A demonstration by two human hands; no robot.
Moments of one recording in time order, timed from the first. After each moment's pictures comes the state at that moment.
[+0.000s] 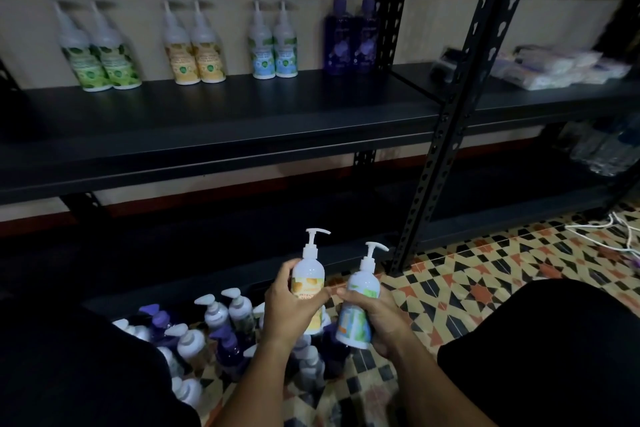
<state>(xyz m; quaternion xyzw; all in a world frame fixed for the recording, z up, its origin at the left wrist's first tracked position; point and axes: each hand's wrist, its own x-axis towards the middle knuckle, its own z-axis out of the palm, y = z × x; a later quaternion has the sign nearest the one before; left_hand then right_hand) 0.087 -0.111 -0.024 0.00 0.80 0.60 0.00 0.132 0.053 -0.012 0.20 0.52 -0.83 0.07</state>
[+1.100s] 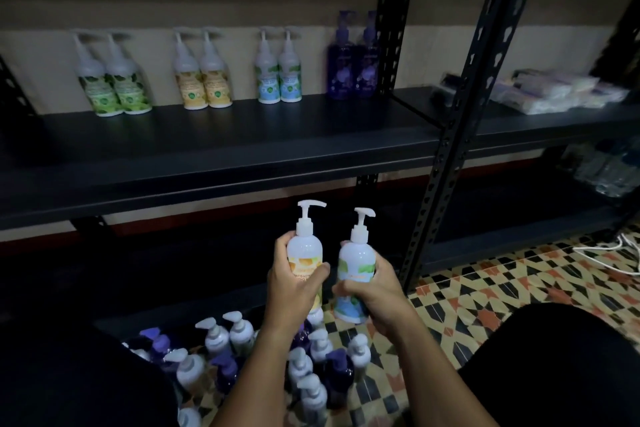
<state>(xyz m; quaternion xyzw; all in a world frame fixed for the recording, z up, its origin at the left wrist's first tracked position) 0.063 -0.101 0.051 0.06 0.74 0.67 -0.07 0.091 0.057 0.052 0.08 0.64 -0.76 -0.02</state>
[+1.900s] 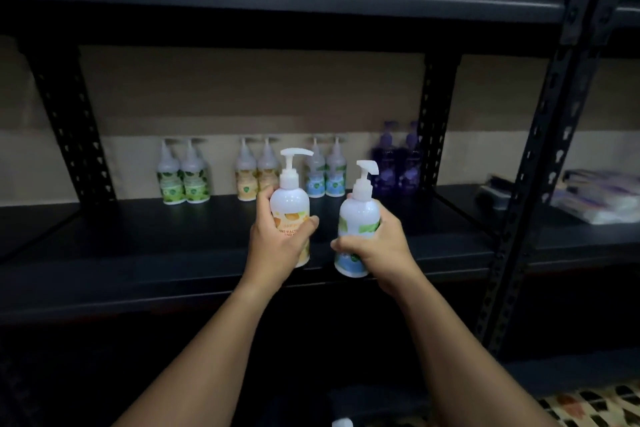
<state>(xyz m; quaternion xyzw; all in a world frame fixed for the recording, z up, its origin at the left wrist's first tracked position) -0.069 -0.162 0.234 0.13 0.71 0.64 -0.28 -0.051 0.016 0.243 -0.09 0.71 -0.68 -0.16</state>
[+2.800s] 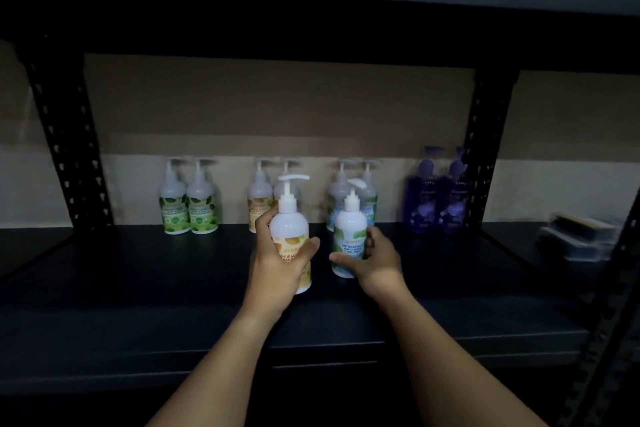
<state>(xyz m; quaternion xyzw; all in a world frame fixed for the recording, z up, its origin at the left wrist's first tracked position) -0.173 -0.189 0.220 0.11 0.69 0.65 -0.30 -0.222 -0.012 0.202 -0.04 0.79 -0.58 -0.20</state>
